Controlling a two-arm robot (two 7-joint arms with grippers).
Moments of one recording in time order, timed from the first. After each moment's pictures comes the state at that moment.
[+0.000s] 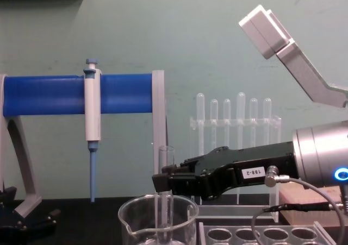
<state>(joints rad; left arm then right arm) -0.20 0.60 0.45 -1.41 -0.25 -0.12 0.03 0.61 0.49 -0.72 -1.43 0.49 0.20 0.68</state>
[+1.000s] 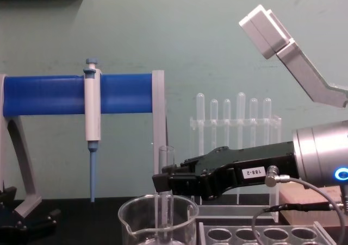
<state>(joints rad) -0.20 0.60 0.45 -1.41 -0.25 -0.12 0.03 0.62 0.49 -0.73 -1.43 0.49 0.20 0.68</state>
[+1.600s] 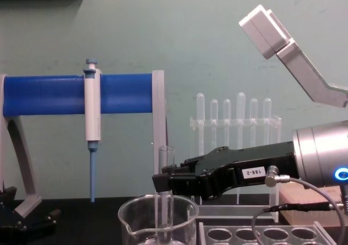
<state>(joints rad) -0.20 0.60 0.45 -1.41 -0.25 -0.12 0.03 0.62 0.49 -0.73 -1.43 0.49 0.20 0.68</state>
